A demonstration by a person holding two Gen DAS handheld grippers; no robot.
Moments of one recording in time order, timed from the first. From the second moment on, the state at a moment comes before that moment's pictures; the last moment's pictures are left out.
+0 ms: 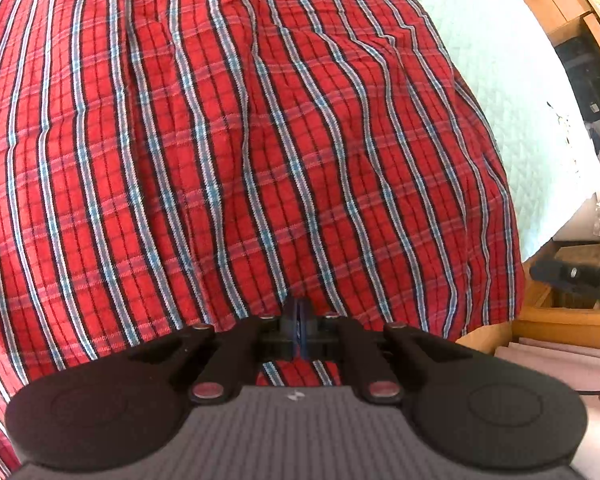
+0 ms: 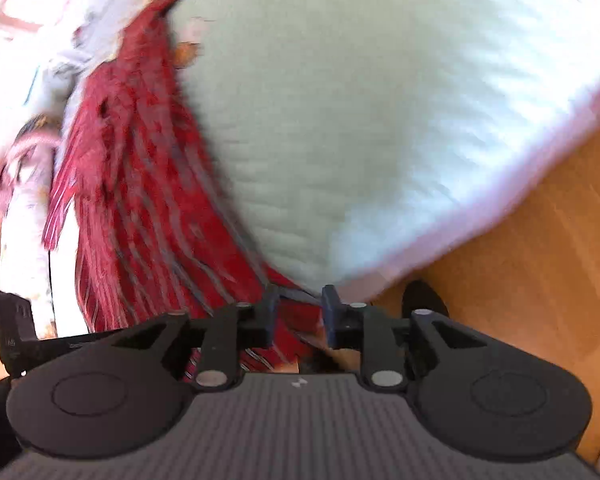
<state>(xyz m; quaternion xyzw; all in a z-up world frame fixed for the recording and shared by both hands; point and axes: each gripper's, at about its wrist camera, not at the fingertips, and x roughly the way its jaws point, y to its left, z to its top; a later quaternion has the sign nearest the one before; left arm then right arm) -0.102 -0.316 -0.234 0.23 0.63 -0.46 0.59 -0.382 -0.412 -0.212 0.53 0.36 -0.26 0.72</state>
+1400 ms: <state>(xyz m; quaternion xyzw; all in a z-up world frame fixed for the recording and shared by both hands) 0.211 -0.150 -0.123 -0.06 0.57 -0.30 0.76 -0.022 -0.339 -0.125 0.38 0.47 -0.17 0.78</state>
